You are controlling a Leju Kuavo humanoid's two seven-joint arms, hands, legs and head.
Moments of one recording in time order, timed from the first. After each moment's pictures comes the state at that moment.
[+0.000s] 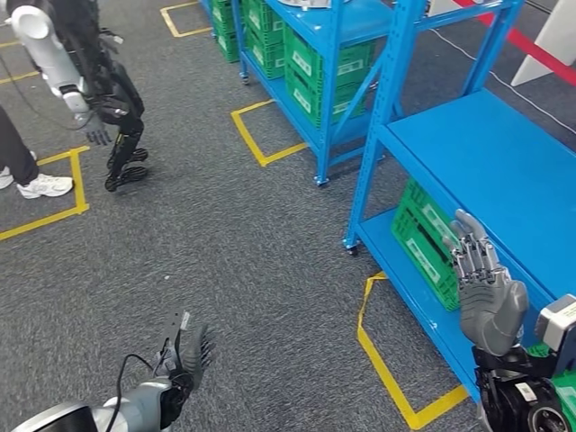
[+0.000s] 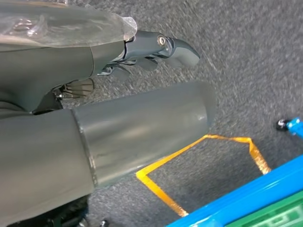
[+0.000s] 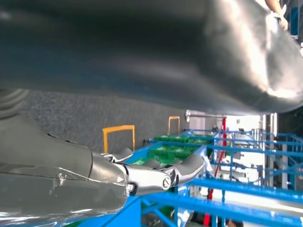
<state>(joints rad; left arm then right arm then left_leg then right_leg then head) -0.33 0.09 -0.69 -0.29 0.96 -0.14 -0.36 -0.15 -0.15 0.54 -1.77 -0.37 0.00 -0.25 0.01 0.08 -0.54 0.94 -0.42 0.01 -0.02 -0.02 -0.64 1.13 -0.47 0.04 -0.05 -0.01</state>
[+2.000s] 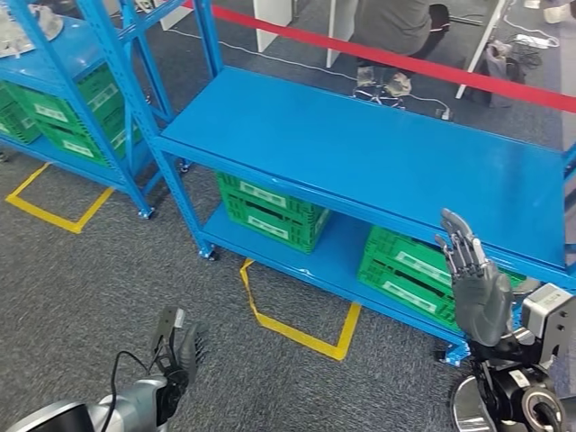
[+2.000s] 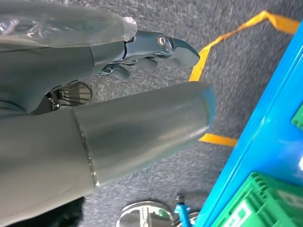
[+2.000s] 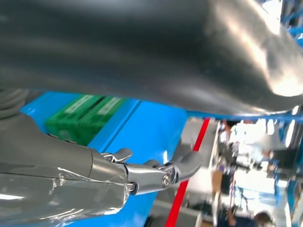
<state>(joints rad) -0.33 0.11 -0.69 -0.29 0.98 -0.12 -0.36 -0.20 -0.15 0.54 -1.67 -0.36 0.06 -0.28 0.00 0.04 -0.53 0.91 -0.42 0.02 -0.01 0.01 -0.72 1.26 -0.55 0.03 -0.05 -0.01</state>
